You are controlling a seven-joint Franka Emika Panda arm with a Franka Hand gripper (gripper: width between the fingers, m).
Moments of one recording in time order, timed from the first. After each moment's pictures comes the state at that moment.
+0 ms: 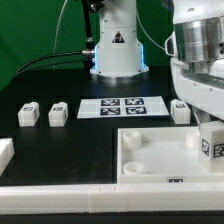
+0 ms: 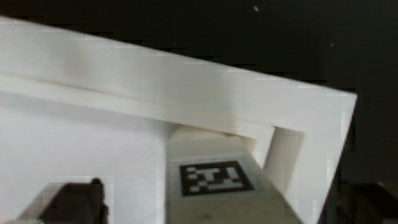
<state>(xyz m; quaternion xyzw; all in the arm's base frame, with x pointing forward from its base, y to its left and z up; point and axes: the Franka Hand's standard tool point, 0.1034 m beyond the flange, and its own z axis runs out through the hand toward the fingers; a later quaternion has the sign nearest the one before) 0.608 0.124 0.067 -0.80 0.60 -0.01 0.09</state>
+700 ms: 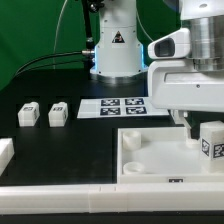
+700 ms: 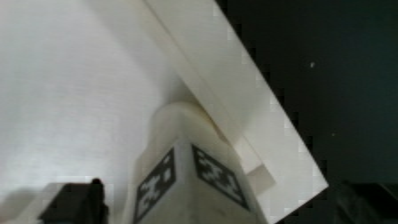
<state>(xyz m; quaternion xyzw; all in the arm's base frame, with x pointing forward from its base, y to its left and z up) 0.609 0.124 0.068 -0.96 0.26 -0.05 0.06</state>
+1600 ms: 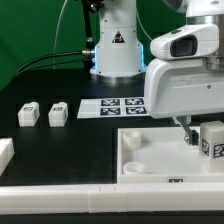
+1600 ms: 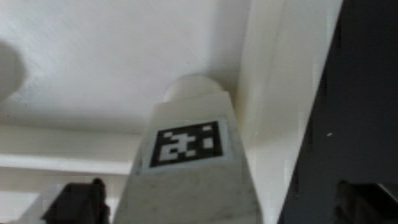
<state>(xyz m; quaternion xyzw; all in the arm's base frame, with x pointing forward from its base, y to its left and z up) 0.611 0.124 0.069 -1.00 -0.05 -0.07 0.02</state>
